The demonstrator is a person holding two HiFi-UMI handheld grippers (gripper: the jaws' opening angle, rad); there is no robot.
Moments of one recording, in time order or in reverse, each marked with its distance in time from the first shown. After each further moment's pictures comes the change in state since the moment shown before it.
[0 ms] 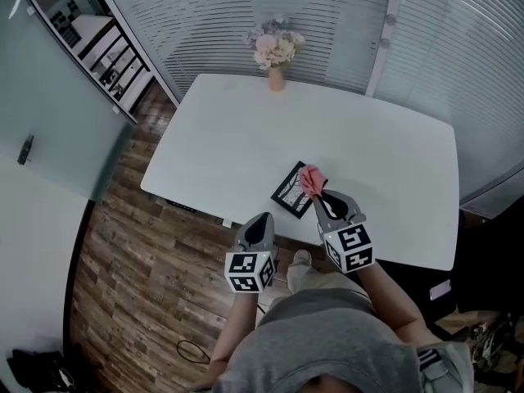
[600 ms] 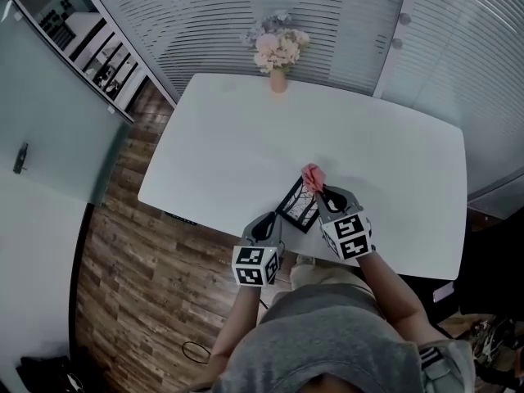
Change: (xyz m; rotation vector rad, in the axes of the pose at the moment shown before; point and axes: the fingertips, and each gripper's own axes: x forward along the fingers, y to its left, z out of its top) left arm 0.066 0.025 -0.022 -0.005 0.139 -0.065; right arm 0.077 -0.040 -0.035 -0.035 0.155 -0.023
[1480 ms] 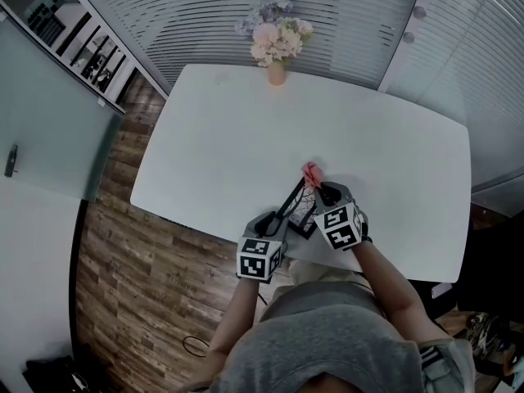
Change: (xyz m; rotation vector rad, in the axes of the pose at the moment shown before) left arm 0.042 0.013 -0.034 0.009 0.229 -0.068; right arm 0.064 -0.019 -0.045 -0.098 0.199 -0.042
